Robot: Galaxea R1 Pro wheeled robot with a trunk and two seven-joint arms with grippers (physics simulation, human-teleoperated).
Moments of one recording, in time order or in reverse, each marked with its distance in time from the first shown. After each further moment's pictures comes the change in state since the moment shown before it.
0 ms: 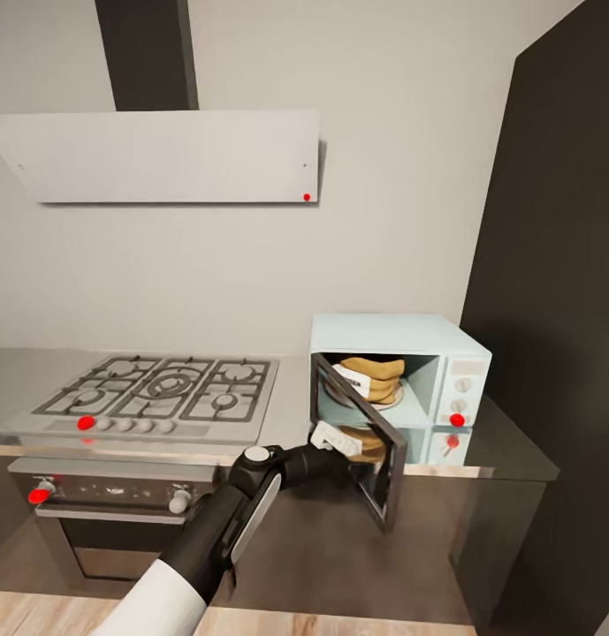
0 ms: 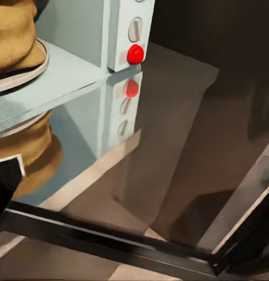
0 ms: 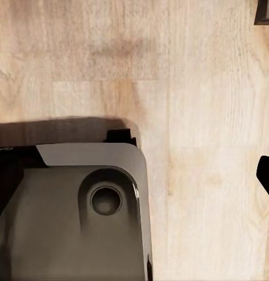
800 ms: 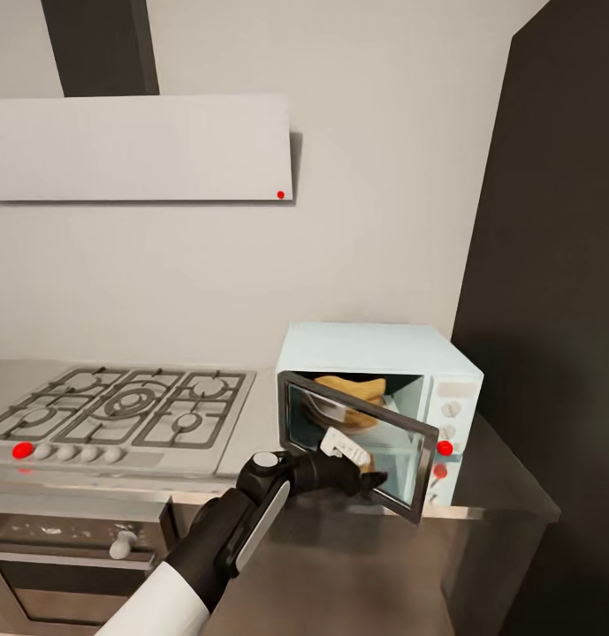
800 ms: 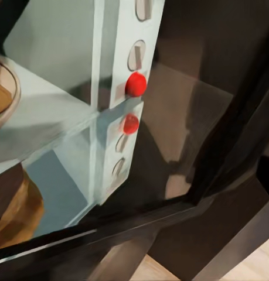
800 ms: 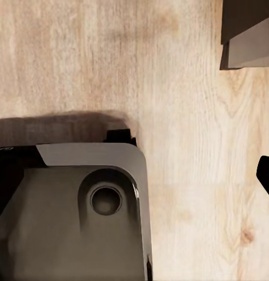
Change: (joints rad) left arm 0.000 0.000 -0.074 0.008 0.072 -0.002 0.028; right arm 0.000 0.000 0.001 0.000 0.000 0.000 0.000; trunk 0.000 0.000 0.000
